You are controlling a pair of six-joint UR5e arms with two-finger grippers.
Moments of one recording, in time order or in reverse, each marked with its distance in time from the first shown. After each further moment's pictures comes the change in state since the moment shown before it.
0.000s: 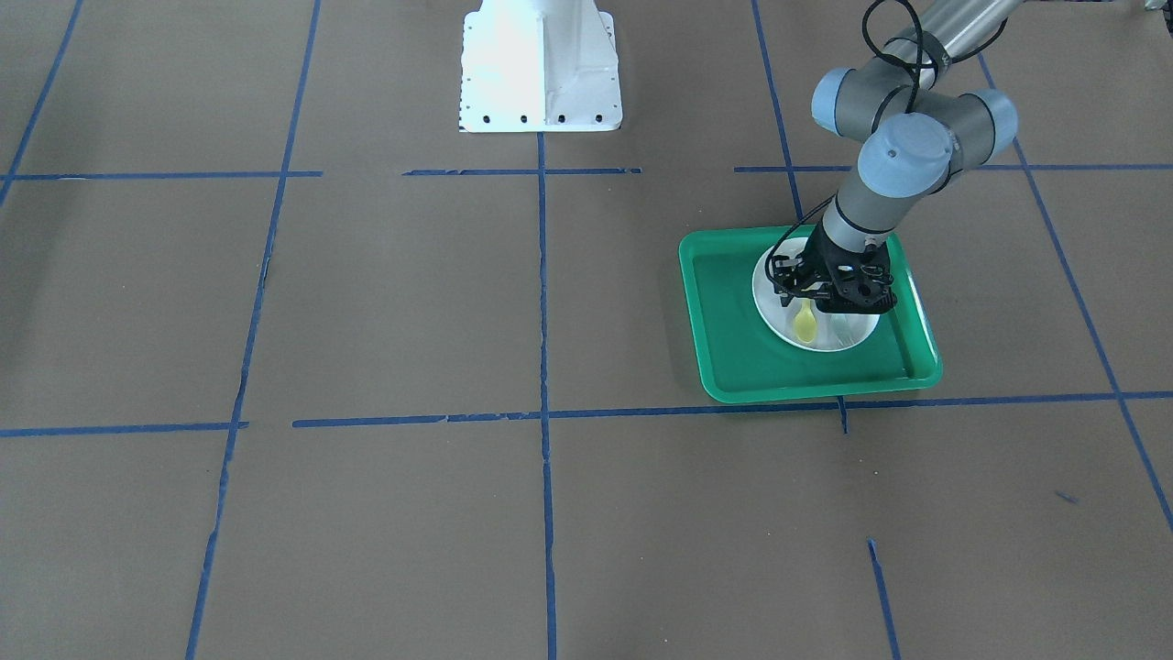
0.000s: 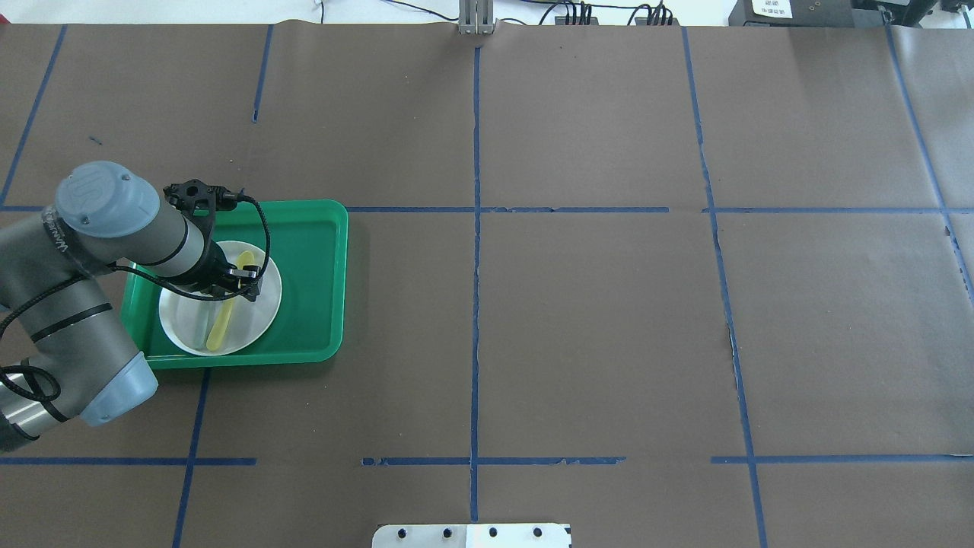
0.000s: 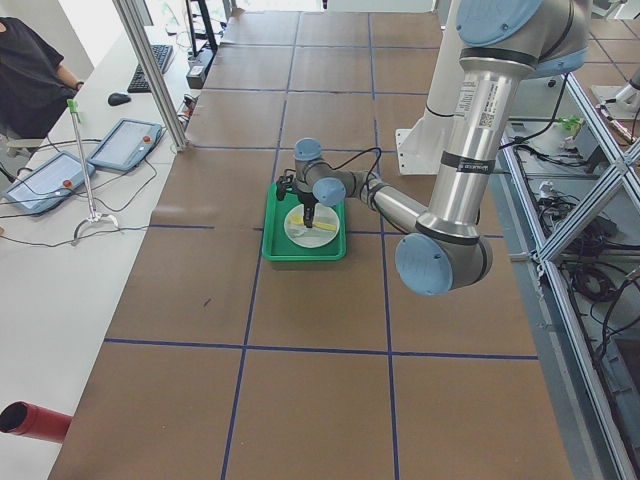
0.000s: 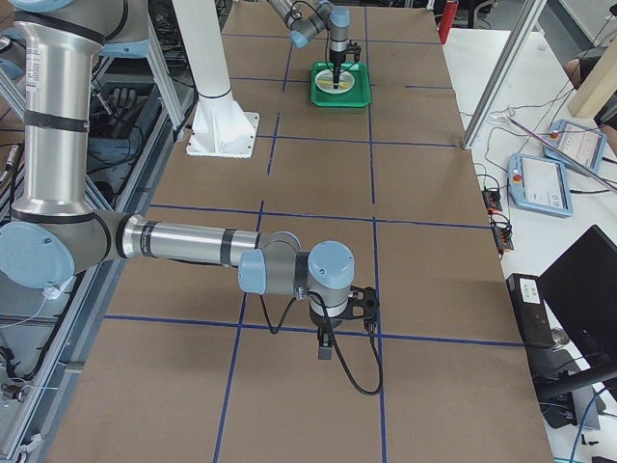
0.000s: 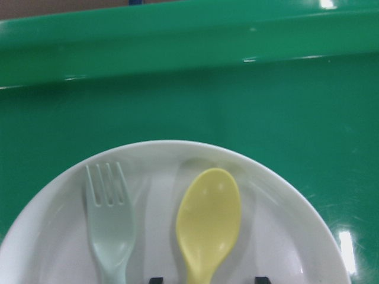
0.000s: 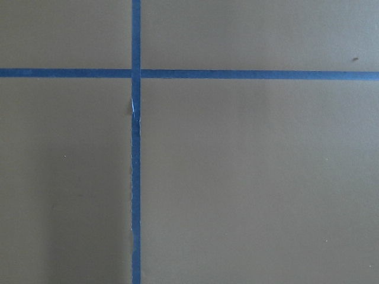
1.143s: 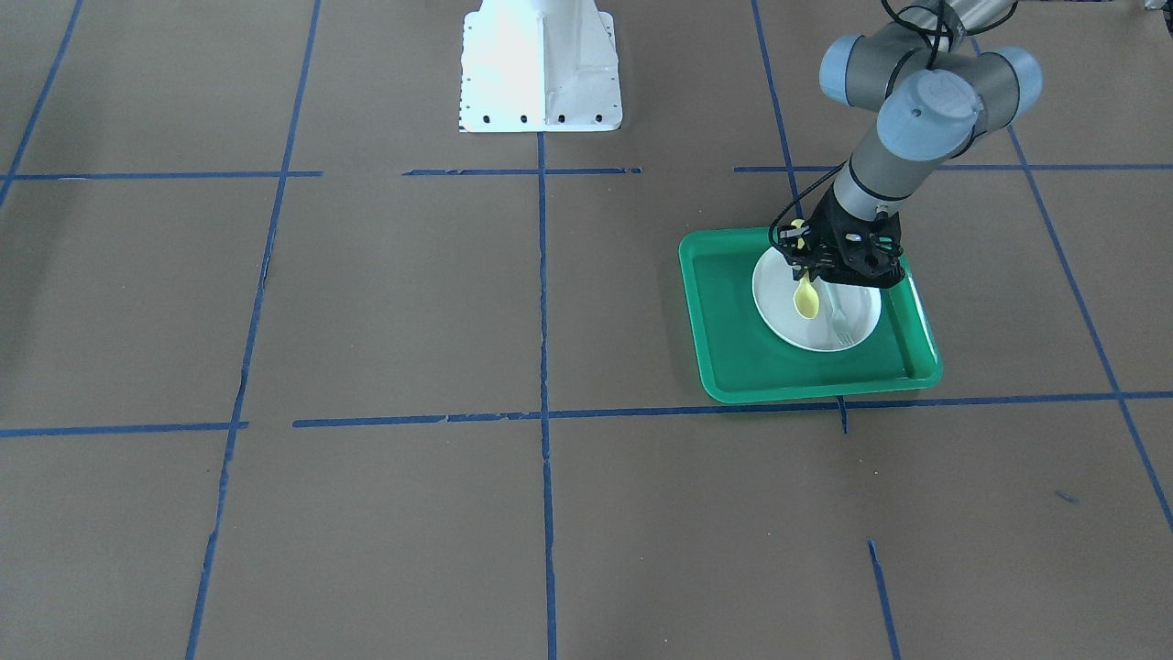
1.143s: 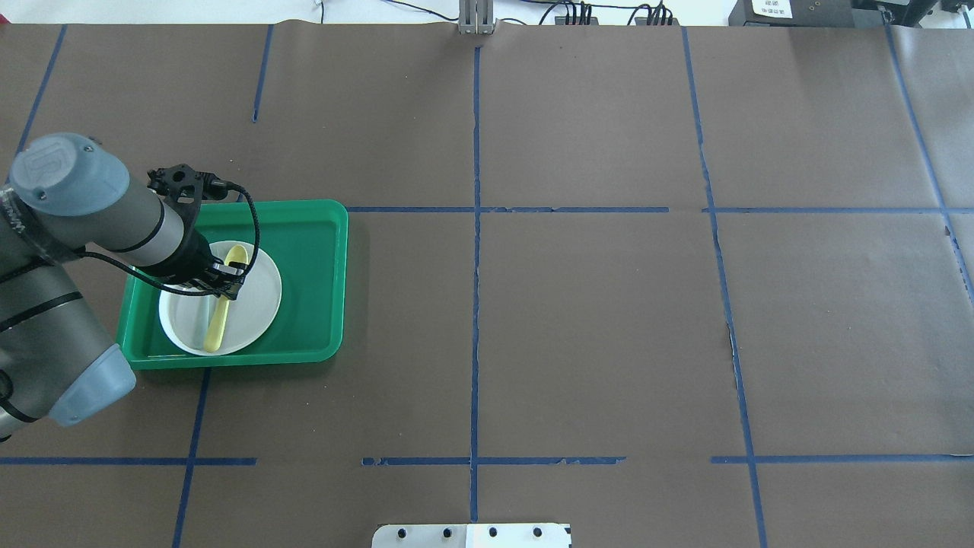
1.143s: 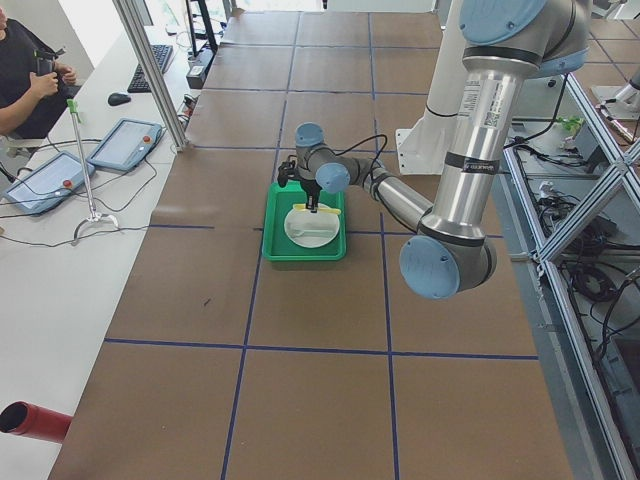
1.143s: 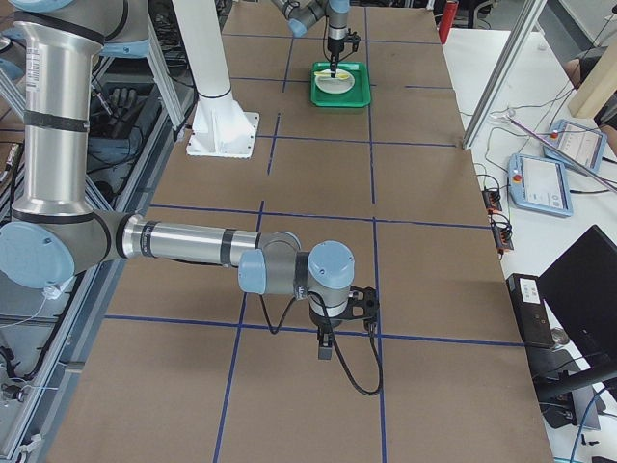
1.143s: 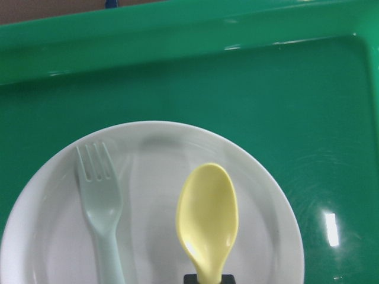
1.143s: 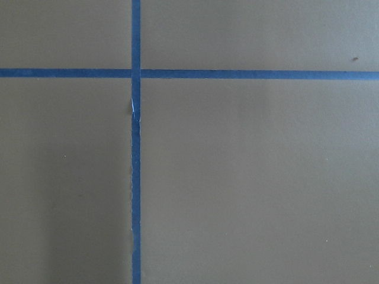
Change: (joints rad) left arm -0.054 0.008 -0.173 0.187 -0.072 0.125; right arm 0.000 0.000 0.000 0.000 0.000 0.000
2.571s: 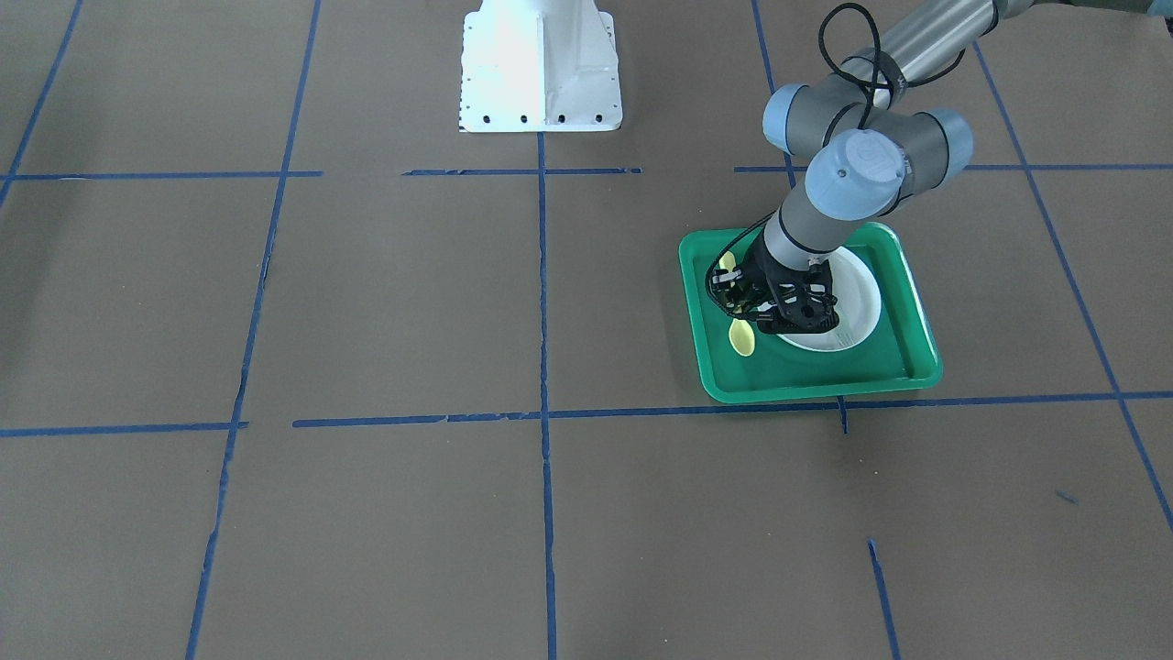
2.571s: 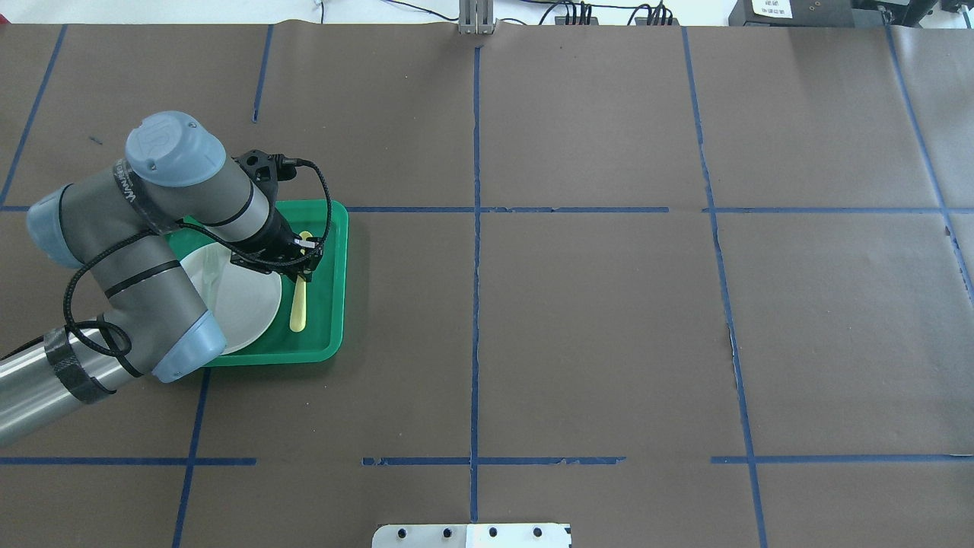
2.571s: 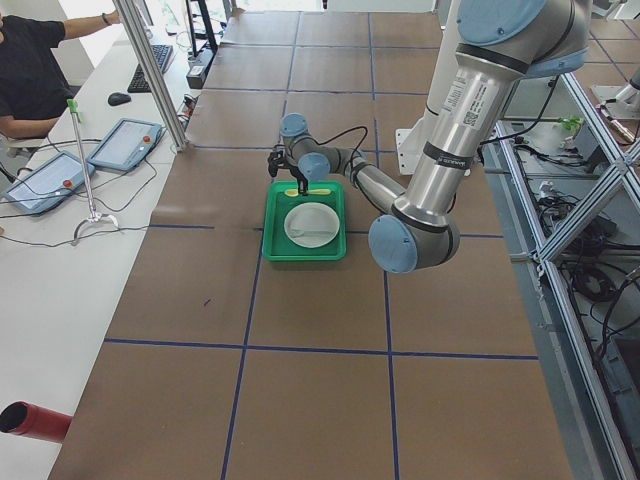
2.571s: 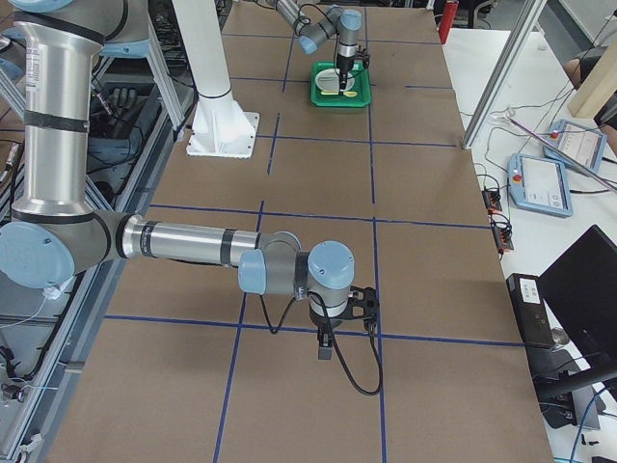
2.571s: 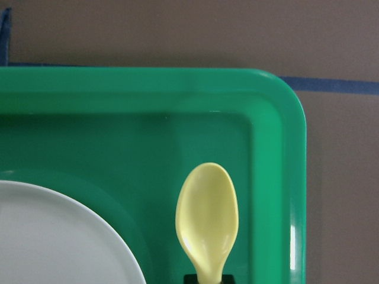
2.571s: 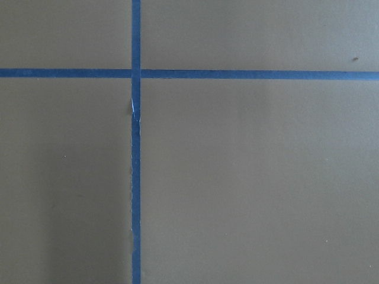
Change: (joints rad) left arm 0.044 -0.201 0.263 -0.149 -0.046 -0.230; right arm 0.000 0.000 0.000 0.000 0.000 0.000
